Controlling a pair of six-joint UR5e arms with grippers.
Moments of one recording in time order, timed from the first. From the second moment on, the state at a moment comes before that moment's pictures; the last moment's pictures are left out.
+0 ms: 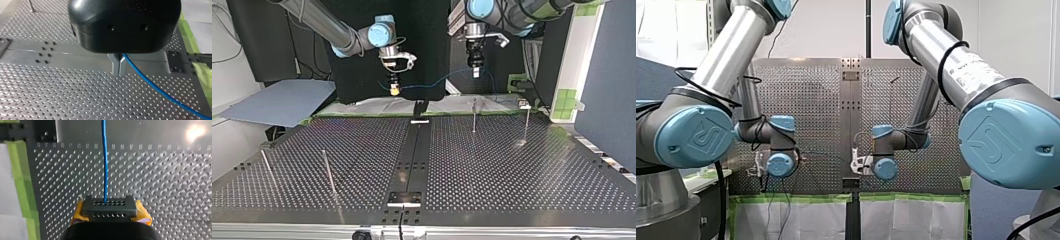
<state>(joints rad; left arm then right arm) -0.38 -2.09 -2.39 -1.83 -2.02 -1.64 2.25 -0.76 1.80 -0.93 1.76 1.59</state>
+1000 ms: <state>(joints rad) -0.15 -2.28 -2.25 -1.91 -1.87 -1.63 2.25 -0.70 1.64 -0.81 1.54 1.58</state>
